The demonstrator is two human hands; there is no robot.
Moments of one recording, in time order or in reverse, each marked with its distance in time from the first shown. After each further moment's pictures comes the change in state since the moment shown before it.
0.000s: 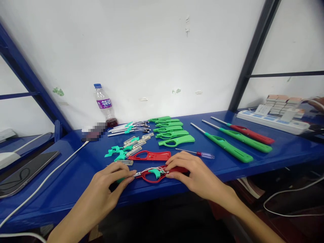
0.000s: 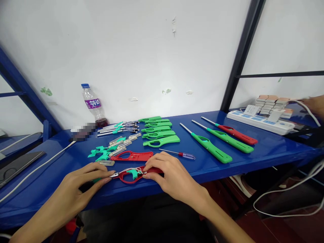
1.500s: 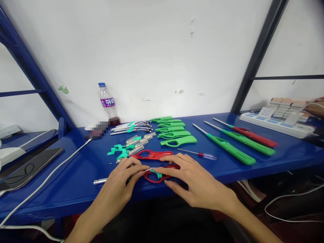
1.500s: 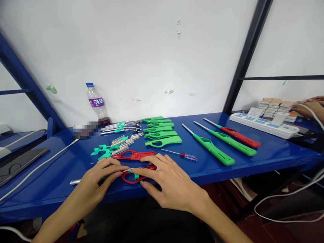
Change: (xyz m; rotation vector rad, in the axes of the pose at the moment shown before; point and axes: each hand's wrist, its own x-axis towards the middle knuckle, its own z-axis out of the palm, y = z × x) left_hand 0.007 0.011 0.022 -0.107 -0.101 -0.094; right_hand -0.002 -0.021 -0.003 -0.263 -0.281 -0.019
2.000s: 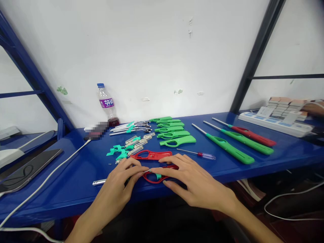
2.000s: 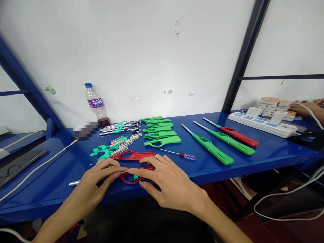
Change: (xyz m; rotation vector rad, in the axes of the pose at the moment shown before) left_hand -0.001 0.000 -0.001 -0.024 0.003 0.027; right_hand 0.000 -0.001 0.000 0.008 -0.011 -0.009
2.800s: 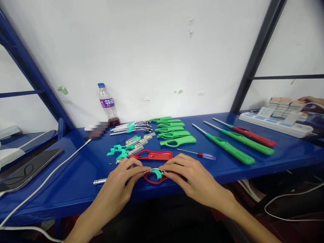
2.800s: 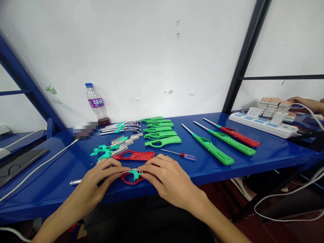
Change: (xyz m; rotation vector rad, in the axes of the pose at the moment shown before) left_hand -0.001 -0.004 0.001 -0.010 -0.081 -0.028; right_hand 0.004 0.005 0.006 0.103 0.158 -0.006
